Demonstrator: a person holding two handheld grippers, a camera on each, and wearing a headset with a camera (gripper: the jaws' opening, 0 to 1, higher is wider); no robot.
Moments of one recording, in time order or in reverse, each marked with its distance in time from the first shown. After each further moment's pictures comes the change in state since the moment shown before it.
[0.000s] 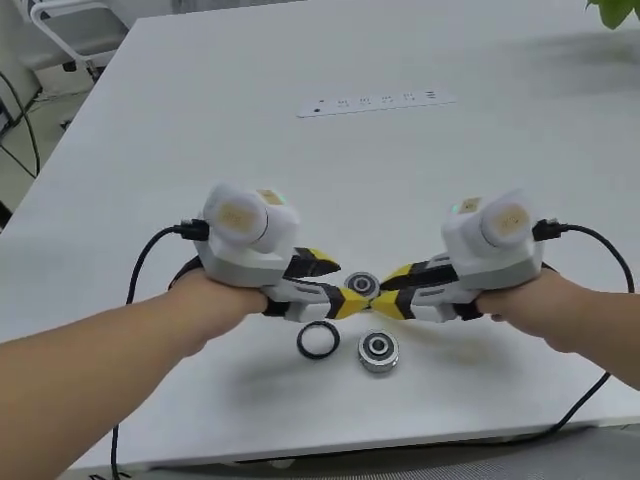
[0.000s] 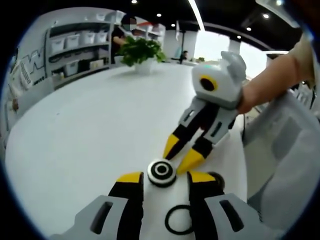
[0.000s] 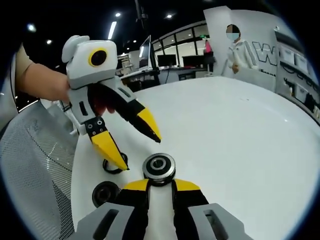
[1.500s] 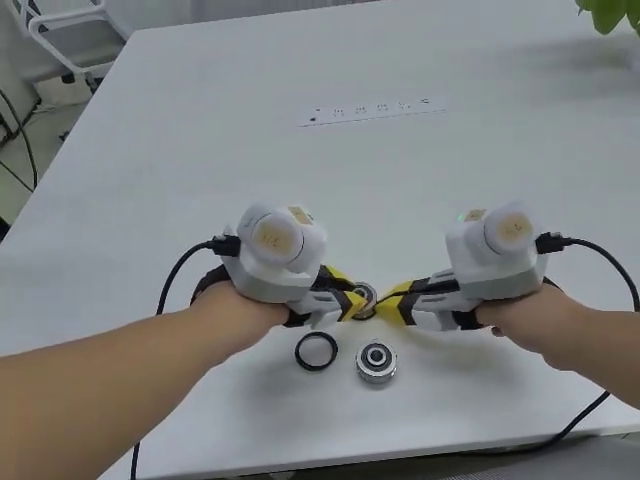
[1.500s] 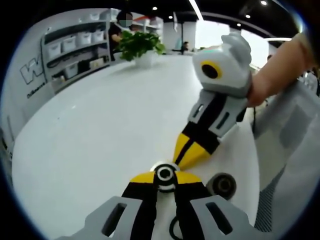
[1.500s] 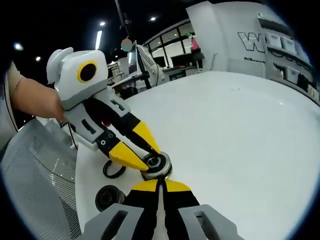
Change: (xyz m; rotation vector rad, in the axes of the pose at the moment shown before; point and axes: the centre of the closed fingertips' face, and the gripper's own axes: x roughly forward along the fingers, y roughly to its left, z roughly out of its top) left arm 0.019 0.004 -0.003 0.067 0.066 0.067; right arm -0.003 -0.005 -0.003 0.165 -0.034 -0.013
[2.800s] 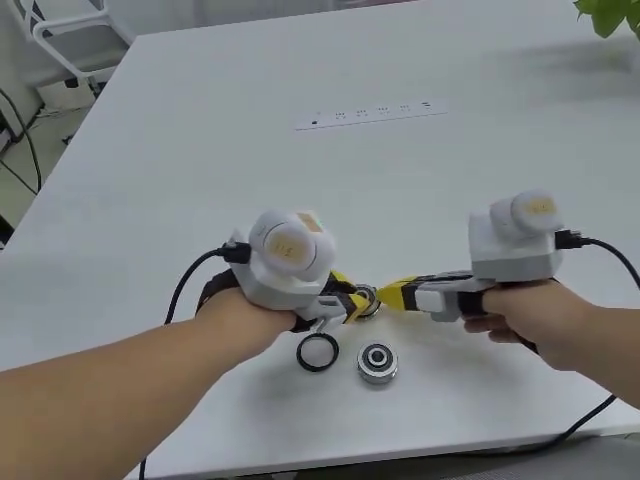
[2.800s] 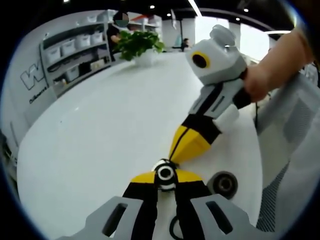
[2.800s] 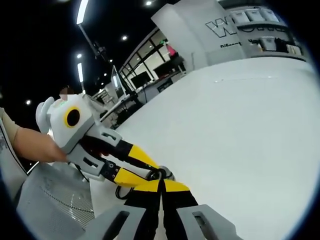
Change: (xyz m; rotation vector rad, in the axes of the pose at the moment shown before) left arm -0.001 -0.001 -0.001 0.042 0.020 0.040; right arm -0.007 0.011 0.021 0.266 -0.123 0.035
